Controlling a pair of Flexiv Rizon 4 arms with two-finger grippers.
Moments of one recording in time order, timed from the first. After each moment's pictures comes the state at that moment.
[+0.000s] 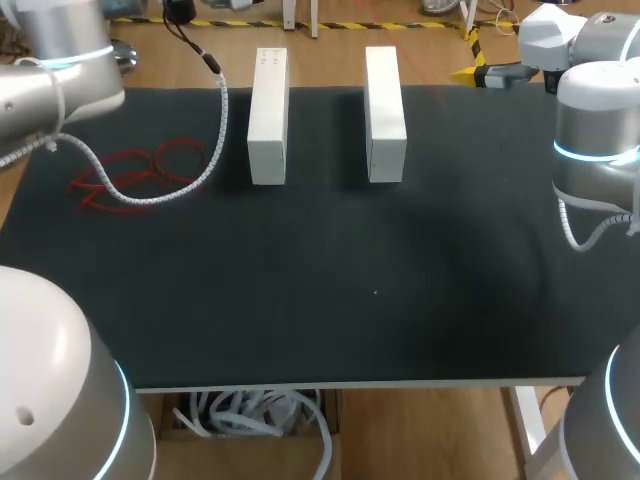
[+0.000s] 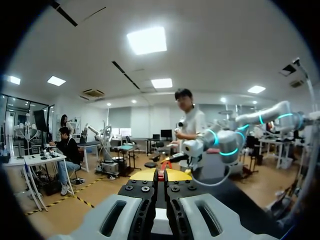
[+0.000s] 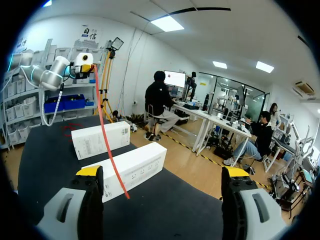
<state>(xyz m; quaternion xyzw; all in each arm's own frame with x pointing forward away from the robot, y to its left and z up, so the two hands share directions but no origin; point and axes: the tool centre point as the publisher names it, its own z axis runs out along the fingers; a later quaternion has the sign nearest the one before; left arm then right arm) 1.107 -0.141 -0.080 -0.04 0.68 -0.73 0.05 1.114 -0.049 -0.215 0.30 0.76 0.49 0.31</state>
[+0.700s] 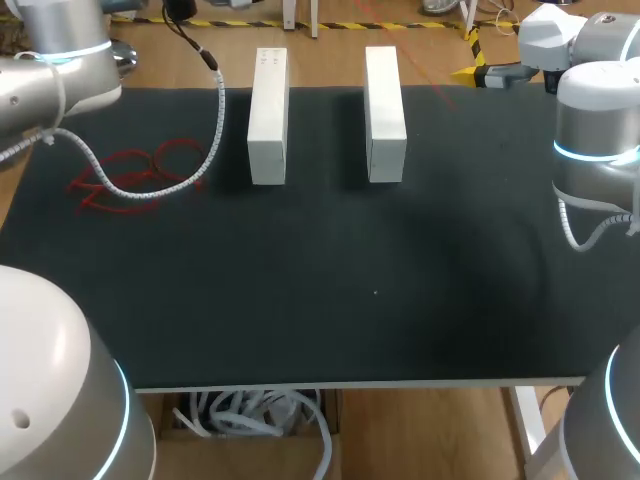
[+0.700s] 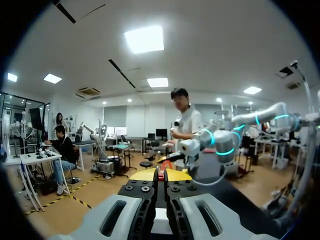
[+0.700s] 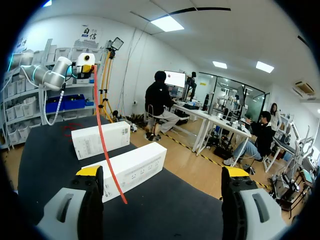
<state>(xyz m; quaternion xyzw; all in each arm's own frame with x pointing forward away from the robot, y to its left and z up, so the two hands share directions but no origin) 1.108 -0.143 -0.081 -0.03 0.68 -0.73 0.03 1.114 -0.049 -0.215 0.30 0.76 0.49 0.31</state>
